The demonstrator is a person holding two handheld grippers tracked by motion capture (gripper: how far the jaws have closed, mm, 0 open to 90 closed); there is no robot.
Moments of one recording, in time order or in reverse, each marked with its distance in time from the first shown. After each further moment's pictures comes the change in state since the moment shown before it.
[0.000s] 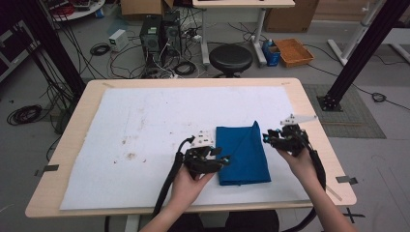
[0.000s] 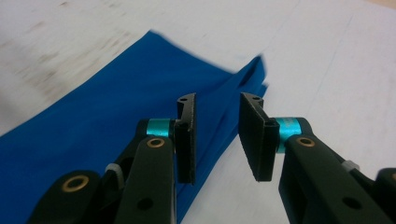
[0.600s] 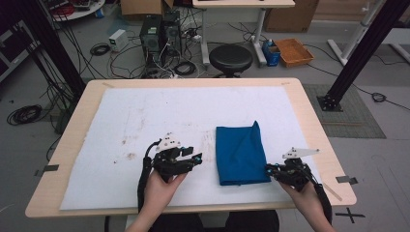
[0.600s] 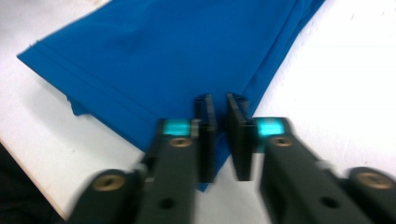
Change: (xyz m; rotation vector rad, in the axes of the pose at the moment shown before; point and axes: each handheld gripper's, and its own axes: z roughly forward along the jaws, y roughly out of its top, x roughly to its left) left arm 0.034 -0.024 -0.048 -0.051 0.076 -0.073; right arm 0.030 -0.070 -0.008 0.101 0.095 0.092
